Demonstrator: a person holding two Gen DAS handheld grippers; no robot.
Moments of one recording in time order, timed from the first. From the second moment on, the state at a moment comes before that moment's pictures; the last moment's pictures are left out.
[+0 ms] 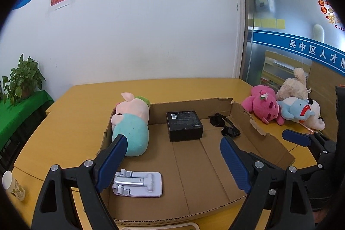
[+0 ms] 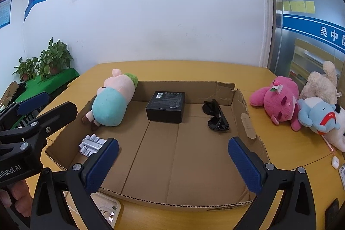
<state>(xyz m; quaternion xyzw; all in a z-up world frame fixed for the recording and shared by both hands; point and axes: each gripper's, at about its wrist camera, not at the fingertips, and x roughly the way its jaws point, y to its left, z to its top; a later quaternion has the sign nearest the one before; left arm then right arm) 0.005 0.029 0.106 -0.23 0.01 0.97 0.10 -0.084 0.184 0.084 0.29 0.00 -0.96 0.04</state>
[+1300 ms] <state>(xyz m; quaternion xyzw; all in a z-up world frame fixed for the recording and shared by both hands) 0.029 -0.078 -0.048 -0.49 -0.03 0.87 0.08 -0.064 0.105 -0.055 0.48 0.04 -0.85 0.23</state>
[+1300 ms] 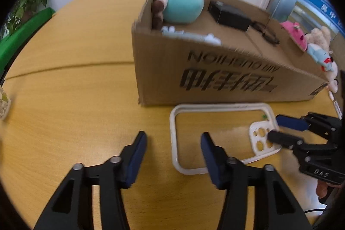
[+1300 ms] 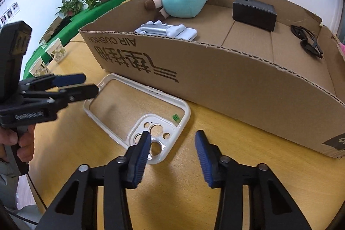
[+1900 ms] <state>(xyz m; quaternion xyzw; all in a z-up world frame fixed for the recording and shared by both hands) 0.043 -0.070 -0.026 -0.45 -0.04 0.89 0.08 -0.054 0.112 -0.050 0.47 0.03 -0.85 0.23</state>
